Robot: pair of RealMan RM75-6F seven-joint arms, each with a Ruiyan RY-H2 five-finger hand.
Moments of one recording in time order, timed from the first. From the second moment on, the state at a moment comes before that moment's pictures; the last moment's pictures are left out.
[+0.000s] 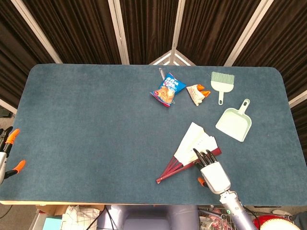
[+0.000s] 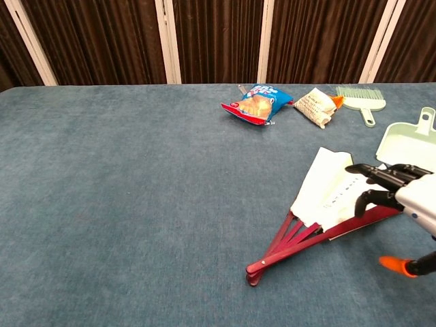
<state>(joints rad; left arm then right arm) -0.07 -1.13 -0.06 -1.55 1.53 1.56 0.10 0.23 -1.62 -0.01 -1.32 -1.75 1.33 -0.34</state>
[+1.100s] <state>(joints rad) -0.08 -1.12 -0.07 -1.54 1.50 1.55 0.07 0.33 -1.77 0.01 -1.24 -1.71 1.26 -0.39</state>
